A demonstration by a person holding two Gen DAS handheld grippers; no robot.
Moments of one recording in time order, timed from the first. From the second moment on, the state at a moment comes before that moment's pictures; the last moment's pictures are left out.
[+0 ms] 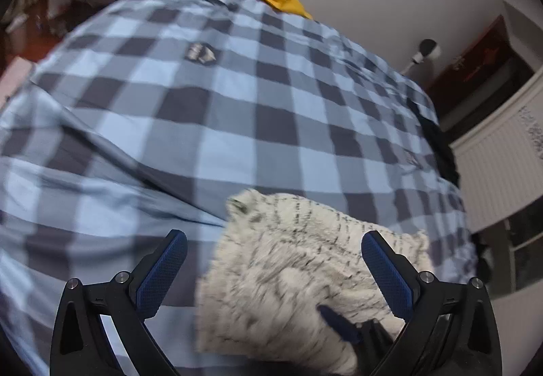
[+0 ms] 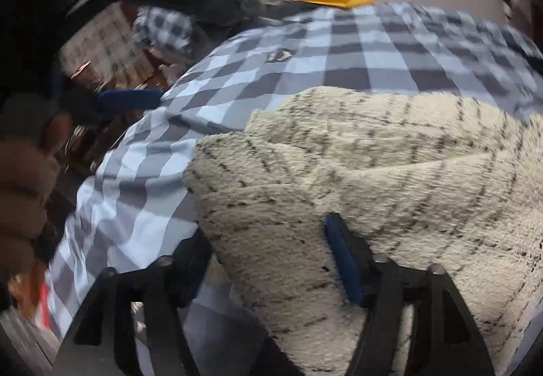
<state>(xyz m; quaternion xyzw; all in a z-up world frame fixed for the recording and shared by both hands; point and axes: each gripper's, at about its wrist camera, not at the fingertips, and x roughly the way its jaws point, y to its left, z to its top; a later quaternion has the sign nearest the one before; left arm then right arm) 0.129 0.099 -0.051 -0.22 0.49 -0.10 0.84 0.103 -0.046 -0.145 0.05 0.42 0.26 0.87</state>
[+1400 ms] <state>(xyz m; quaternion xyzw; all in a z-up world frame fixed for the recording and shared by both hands) 0.149 0.062 -0.129 -0.08 0.54 -0.04 0.84 0.089 -0.141 -0.169 -0.16 0.51 -0.01 0.84</state>
